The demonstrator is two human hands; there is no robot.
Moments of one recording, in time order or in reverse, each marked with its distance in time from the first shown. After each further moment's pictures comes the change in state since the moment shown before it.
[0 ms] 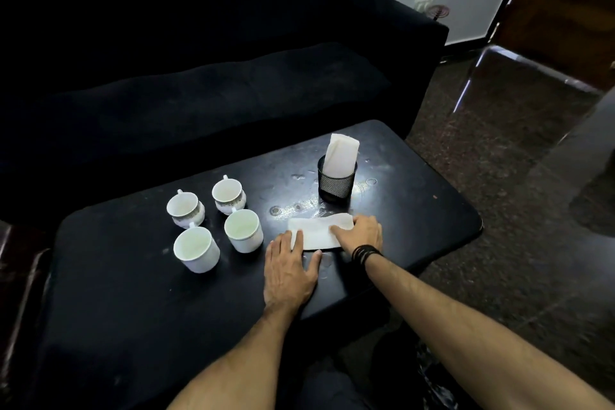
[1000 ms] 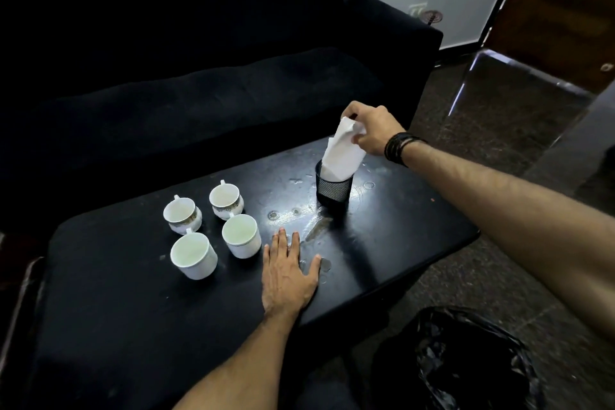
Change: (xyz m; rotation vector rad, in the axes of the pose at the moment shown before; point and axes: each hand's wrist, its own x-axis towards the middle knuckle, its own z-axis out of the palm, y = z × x) left_hand 0.002 -0.002 0.007 -0.017 -0.037 -0.052; right_hand 0.090 -0.106 -0.157 -0.135 0.025 -0.587
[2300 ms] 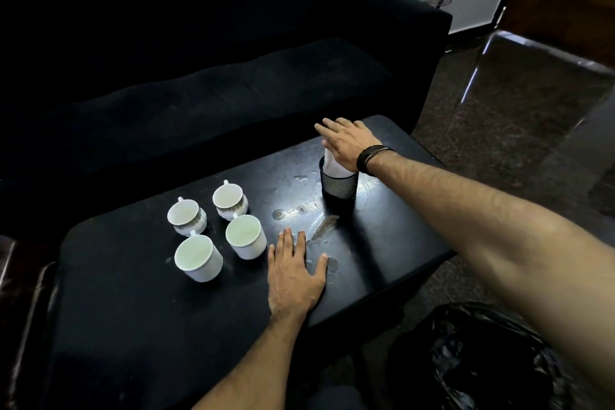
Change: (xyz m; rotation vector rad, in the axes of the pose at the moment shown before) left_hand 0.001 -0.001 0.001 0.003 -0.002 -0.014; right_hand 0.027 0.009 0.083 -0.525 -0.100 -0.298
